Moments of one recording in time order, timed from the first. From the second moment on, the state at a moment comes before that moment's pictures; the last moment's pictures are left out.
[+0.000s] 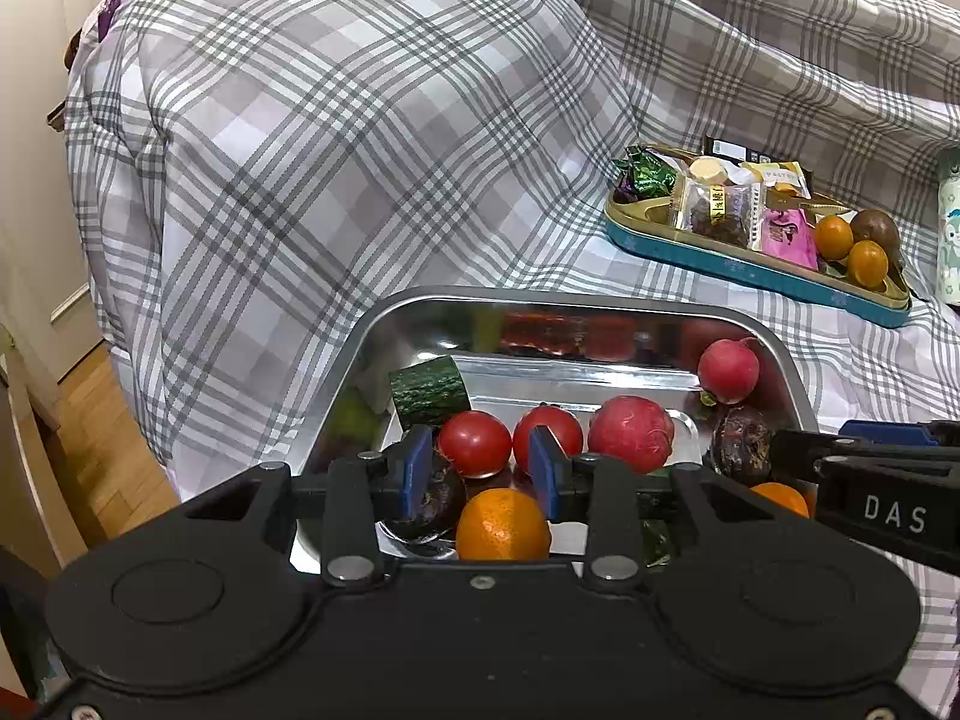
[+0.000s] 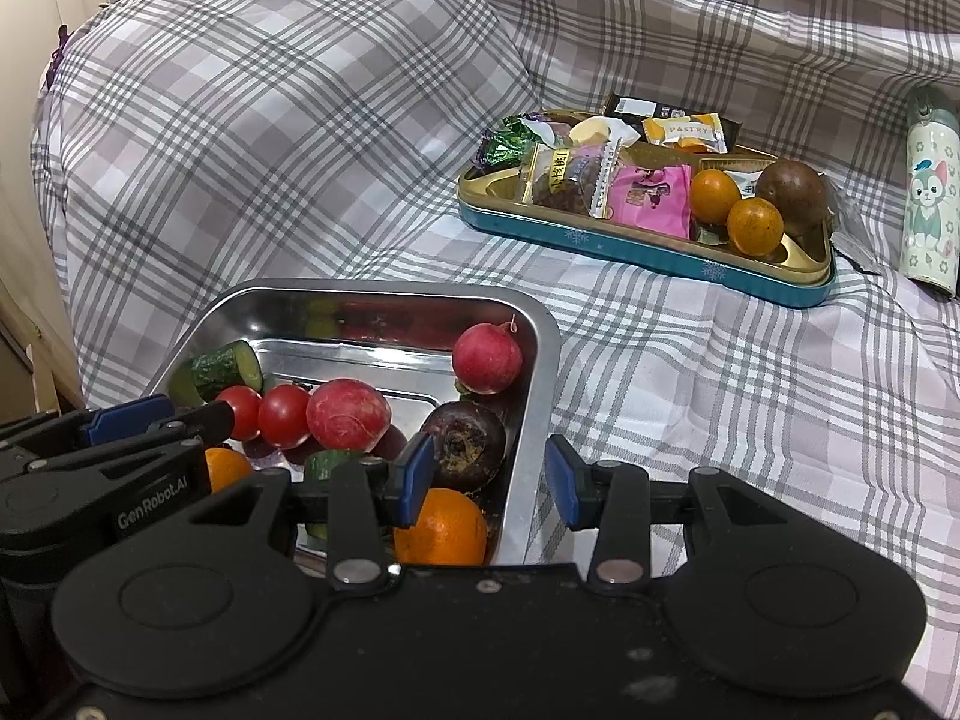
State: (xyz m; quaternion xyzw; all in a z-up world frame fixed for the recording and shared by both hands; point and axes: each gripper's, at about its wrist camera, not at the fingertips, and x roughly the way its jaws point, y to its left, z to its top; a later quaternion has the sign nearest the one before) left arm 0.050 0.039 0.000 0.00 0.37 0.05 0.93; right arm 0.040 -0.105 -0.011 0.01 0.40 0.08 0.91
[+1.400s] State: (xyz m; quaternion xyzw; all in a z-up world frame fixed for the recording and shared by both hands) left arm 0.049 0.038 0.001 0.00 0.36 0.05 0.93; right arm 0.039 -0.104 -0.012 0.00 0.40 0.09 0.91
